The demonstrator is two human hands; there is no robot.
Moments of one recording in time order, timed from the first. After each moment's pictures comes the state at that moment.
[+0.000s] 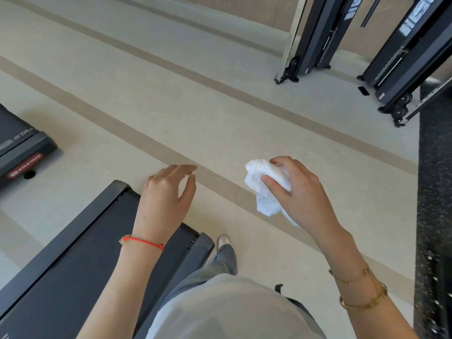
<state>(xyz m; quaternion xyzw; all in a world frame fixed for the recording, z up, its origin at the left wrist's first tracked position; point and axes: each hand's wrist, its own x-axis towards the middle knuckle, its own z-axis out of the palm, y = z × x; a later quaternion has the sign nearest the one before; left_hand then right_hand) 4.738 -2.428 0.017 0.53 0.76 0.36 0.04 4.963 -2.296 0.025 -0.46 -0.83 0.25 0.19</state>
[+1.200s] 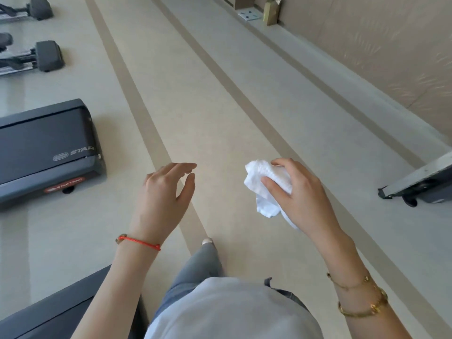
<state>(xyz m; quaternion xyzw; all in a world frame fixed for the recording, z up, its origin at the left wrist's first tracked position) 4.230 -1.900 0.039 0.31 0.88 0.36 -0.06 4.361 -1.675 0.041 -0.23 -0.92 0.30 0.14</state>
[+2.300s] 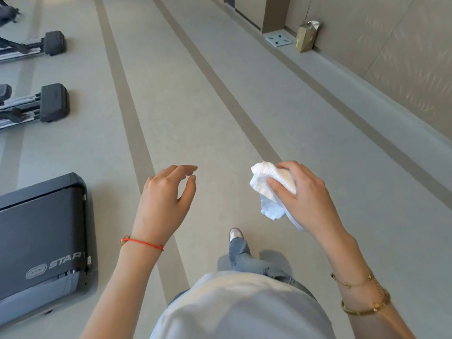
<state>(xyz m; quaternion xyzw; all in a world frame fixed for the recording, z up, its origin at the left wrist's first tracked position) 3.519 -1.591 0.025 0.28 0.89 0.35 -0.06 3.631 -1.346 0.006 -0.21 -0.91 0.33 0.13</state>
